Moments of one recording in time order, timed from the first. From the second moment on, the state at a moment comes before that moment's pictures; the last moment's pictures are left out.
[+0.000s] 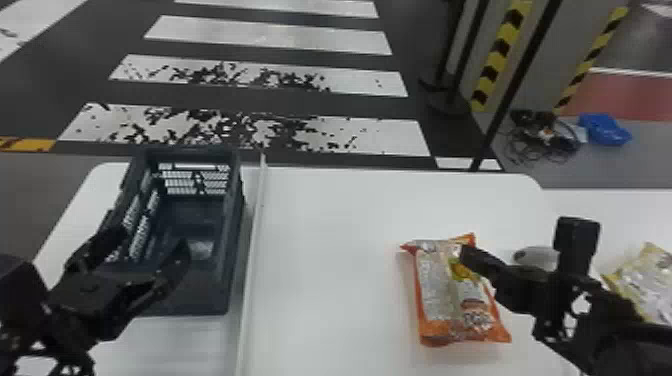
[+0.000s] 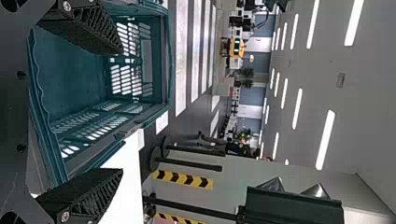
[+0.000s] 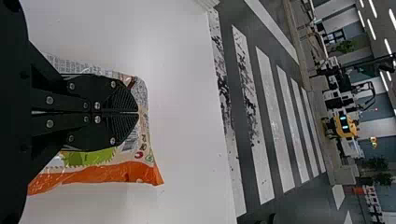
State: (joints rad) left arm 0.44 0.28 0.06 -1.98 0.33 0.10 -0.25; right arm 0.20 -0.14 -0.29 -1.94 -0.22 0.81 0.41
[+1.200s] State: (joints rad) left arm 0.45 0.29 0.07 -1.97 0.33 0.11 -0.25; right arm 0.04 -0.16 -0.24 -1.66 -0.11 0.66 0.41
